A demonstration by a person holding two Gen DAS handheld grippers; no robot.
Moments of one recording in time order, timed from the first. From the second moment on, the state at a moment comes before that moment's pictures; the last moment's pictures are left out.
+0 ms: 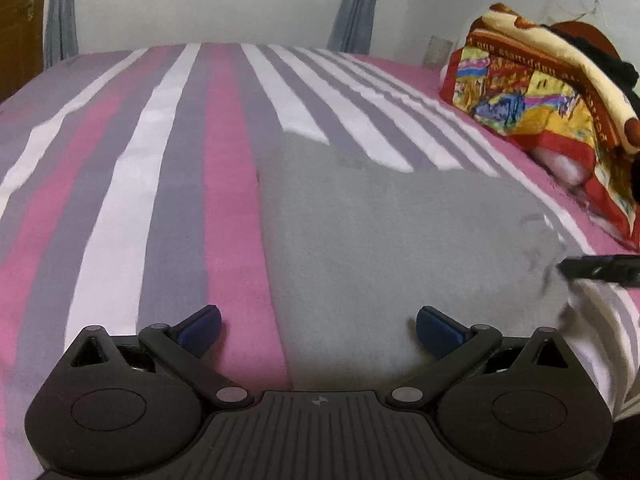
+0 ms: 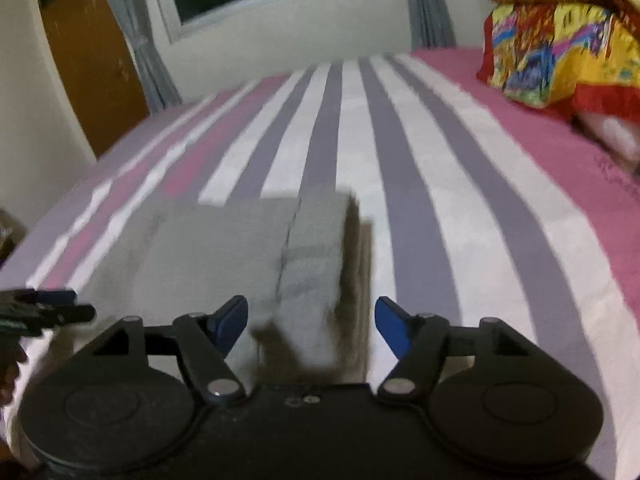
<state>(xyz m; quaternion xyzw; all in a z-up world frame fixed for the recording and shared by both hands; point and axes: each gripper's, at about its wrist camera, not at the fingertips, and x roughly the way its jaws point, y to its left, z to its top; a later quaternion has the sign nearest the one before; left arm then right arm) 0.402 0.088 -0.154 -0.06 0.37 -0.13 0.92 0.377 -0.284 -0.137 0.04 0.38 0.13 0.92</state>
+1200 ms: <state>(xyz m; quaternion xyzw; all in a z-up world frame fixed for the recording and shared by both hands) 0.398 0.106 -0.179 -0.10 0.35 -0.14 0.92 0.371 -0.304 -0.152 0.16 0.34 0.16 0.91</state>
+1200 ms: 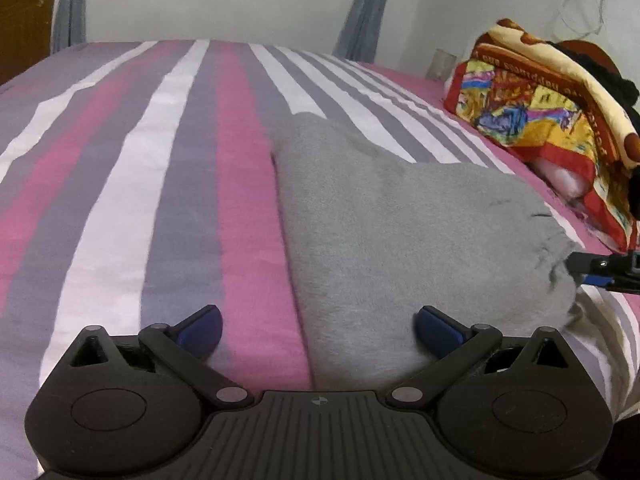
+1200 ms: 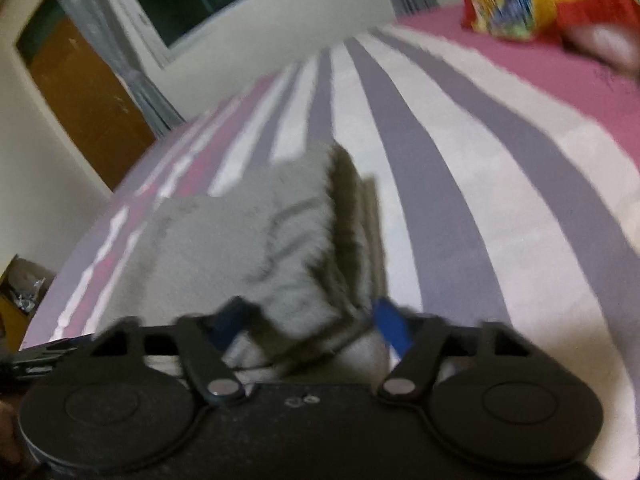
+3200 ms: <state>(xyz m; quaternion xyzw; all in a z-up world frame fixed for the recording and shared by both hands) 0.510 0.137 -0.222 -0.35 0.32 -0.44 0.76 0.479 -0.345 -0.178 0.32 0.39 0.44 0.75</state>
